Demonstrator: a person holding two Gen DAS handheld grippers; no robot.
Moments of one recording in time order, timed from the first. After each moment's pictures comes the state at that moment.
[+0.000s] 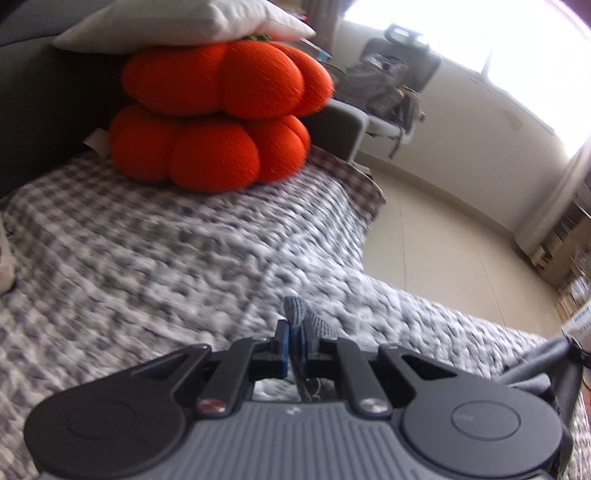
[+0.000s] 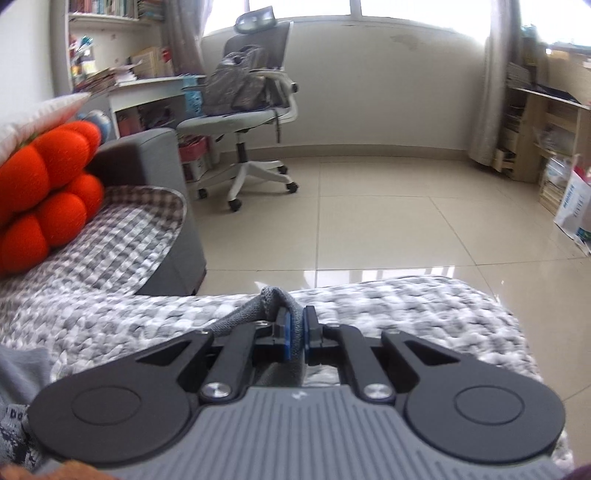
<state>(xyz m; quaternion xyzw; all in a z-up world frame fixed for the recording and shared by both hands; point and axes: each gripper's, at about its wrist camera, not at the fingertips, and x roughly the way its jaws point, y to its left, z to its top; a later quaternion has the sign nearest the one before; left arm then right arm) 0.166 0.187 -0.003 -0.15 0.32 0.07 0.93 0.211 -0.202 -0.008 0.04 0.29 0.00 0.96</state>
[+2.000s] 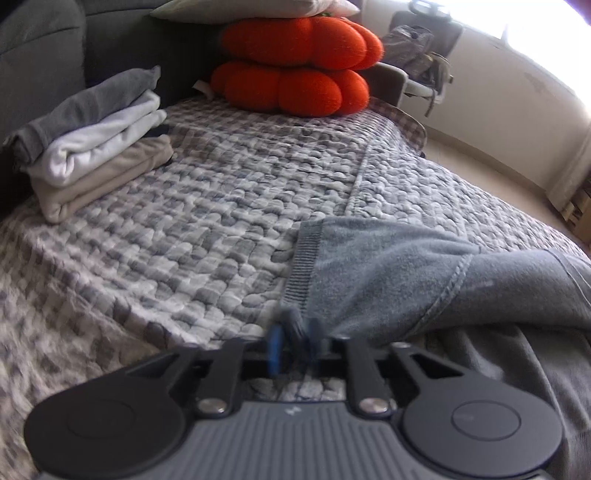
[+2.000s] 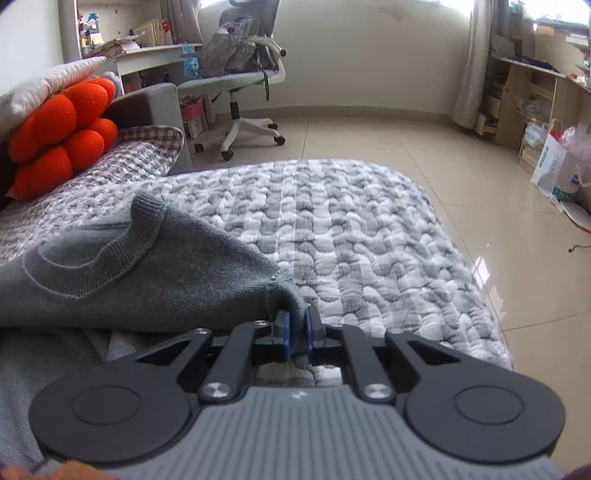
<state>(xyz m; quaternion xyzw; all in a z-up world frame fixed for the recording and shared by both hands) -0.047 0.223 -0.039 -0.11 0.38 0.10 0.91 0.046 -0.246 -0.036 0.03 0.33 0.01 0.94</state>
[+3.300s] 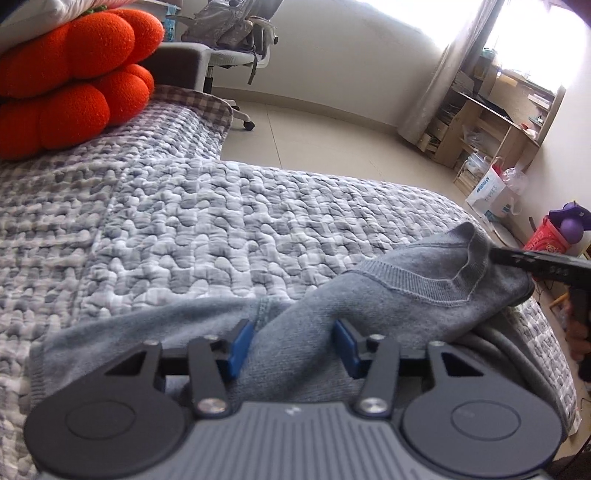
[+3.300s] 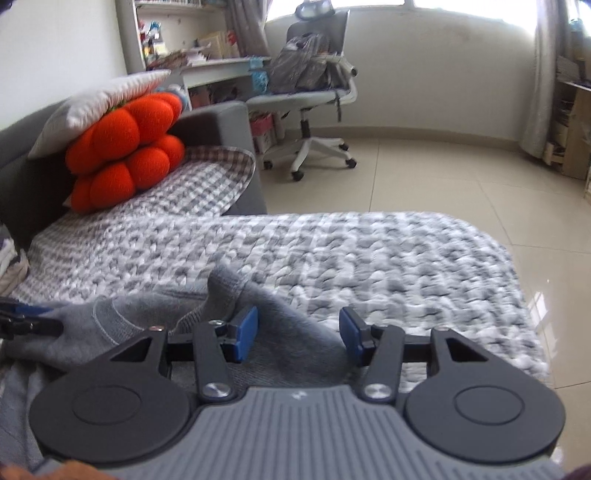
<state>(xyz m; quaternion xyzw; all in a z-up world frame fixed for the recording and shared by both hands) 0.078 0.110 -0.028 -0.07 0.40 -0.17 0.90 0.099 -0.219 -0.015 0.03 0.32 0.13 0.94</state>
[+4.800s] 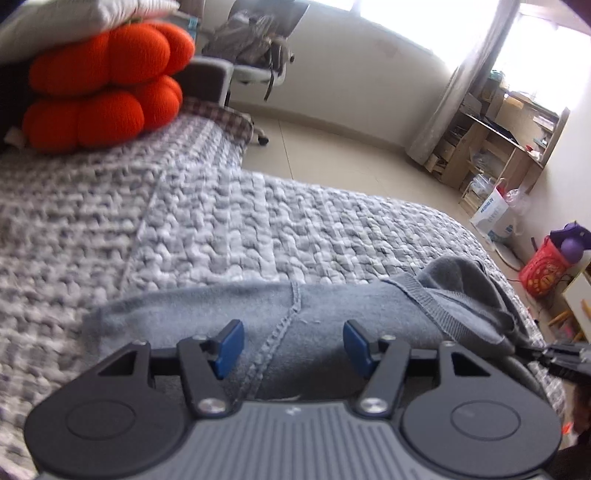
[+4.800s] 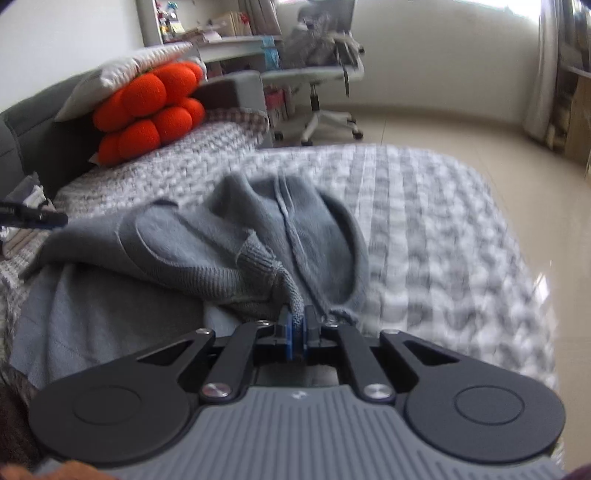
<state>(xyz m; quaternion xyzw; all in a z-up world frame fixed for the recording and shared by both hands) 0.035 0.140 -0.014 -0.09 0.38 -0.15 0.91 -0.011 -0.241 -0.044 0.03 0.35 0.14 0.93</state>
